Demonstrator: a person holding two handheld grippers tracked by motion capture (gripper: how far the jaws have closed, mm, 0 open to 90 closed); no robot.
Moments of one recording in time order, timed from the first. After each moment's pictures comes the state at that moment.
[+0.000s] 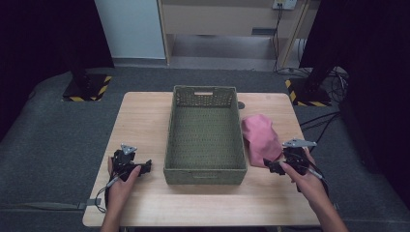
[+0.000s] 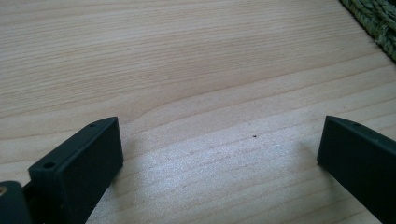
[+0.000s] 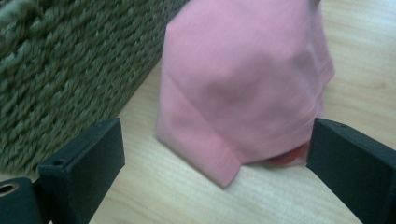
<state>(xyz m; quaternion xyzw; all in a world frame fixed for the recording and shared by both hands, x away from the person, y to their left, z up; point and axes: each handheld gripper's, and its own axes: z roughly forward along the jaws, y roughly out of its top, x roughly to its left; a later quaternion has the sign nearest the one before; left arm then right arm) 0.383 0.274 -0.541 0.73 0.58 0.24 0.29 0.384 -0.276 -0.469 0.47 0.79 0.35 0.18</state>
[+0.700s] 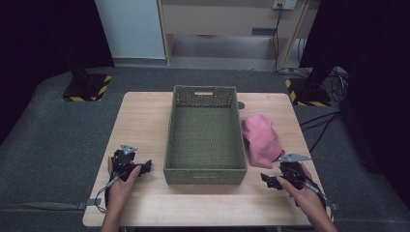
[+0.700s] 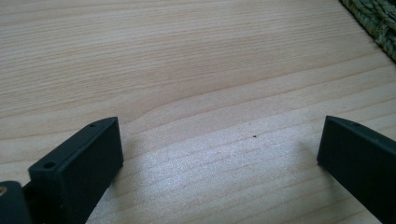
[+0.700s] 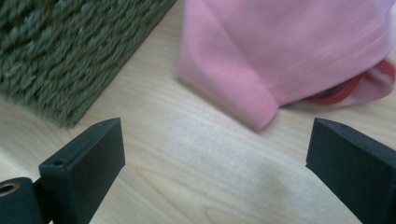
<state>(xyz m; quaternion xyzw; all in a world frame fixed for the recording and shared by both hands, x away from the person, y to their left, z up) 0.383 0.274 -0.541 0.73 0.58 0.24 0.29 0.356 -0.272 -0.505 0.47 0.80 0.33 0.15</state>
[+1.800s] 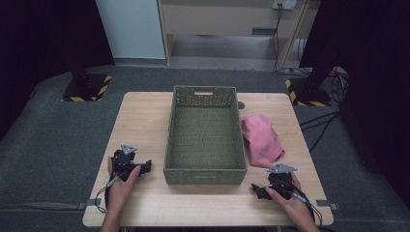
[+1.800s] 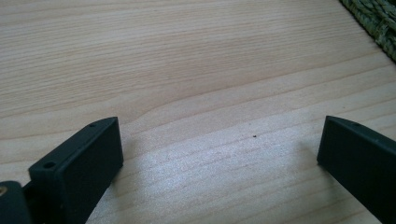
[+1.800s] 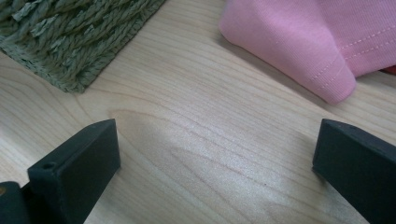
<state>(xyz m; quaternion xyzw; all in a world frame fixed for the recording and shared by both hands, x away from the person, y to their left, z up) 0.383 0.274 -0.541 0.73 0.58 0.24 0.29 0.341 -0.246 -0.538 0.45 0.82 0.32 0.17</state>
